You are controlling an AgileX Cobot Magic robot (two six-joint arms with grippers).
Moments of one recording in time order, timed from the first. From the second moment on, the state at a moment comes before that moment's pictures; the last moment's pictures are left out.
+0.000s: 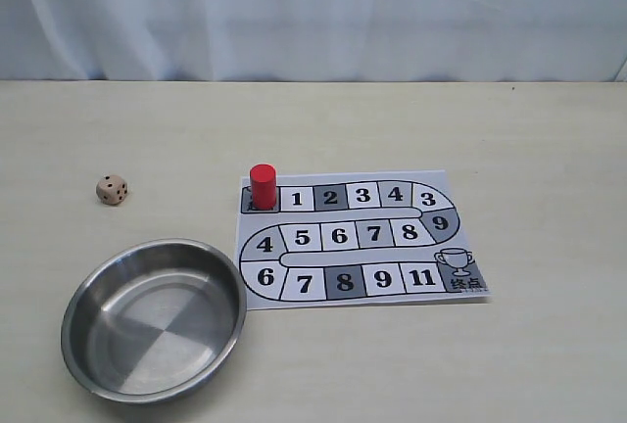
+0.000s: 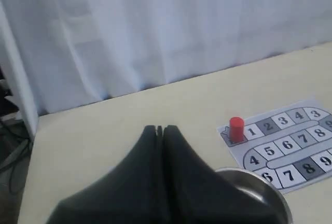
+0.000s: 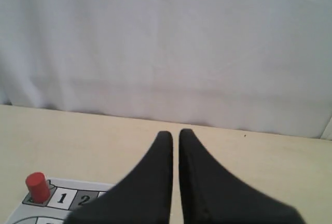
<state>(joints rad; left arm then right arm) -0.03 0.32 -0.99 -0.21 1.05 0.31 0.02 0.62 -0.74 0.30 0.44 -0.33</state>
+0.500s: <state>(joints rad) -0.03 0.09 -0.72 0.23 0.97 -0.04 0.02 1.07 -0.95 0.66 0.59 -0.75</state>
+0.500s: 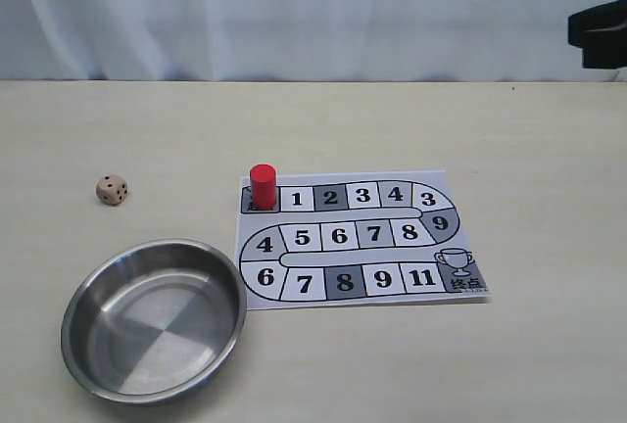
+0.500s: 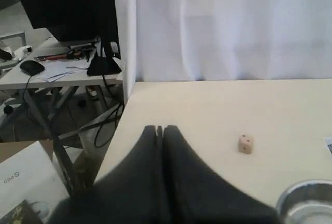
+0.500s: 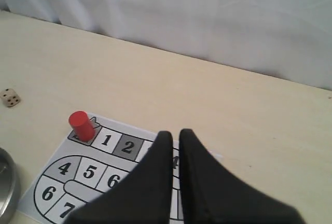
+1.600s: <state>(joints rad) -0.03 0.05 0.00 0.13 0.10 -0.20 0.38 1.56 -1.06 0.90 0.38 -1.06</state>
